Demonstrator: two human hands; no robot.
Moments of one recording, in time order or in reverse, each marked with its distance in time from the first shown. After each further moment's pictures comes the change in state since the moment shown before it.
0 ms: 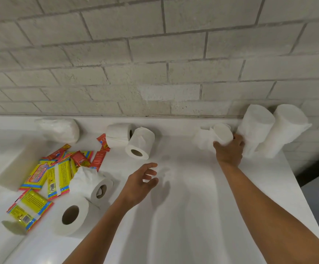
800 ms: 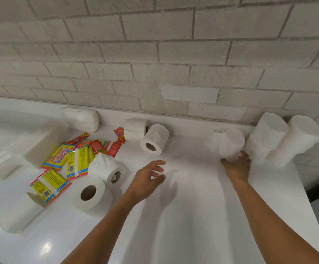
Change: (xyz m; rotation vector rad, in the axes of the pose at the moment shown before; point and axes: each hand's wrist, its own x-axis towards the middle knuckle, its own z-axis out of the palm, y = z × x) left_hand -0.034 0.014 -0.010 0.003 0.048 -0.059; right_hand -0.033 0.026 -0.013 0.001 -0.237 0.023
